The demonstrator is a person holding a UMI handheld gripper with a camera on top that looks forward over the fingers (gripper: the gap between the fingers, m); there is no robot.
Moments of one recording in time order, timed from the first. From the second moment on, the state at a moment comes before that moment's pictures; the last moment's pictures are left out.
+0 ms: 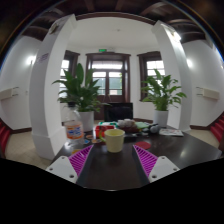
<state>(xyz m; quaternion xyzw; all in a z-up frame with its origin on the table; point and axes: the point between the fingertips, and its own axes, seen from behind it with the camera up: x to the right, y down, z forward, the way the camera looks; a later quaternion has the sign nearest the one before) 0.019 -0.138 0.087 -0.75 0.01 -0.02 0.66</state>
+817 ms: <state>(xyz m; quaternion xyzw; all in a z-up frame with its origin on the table) -0.113 0.013 0.079 -0.74 -0.03 0.06 0.67</state>
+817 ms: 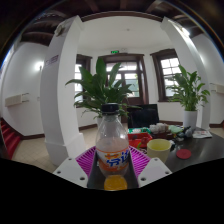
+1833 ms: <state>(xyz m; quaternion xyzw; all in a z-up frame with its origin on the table) -0.164 0.054 0.150 -0.56 0.41 0.51 0.50</state>
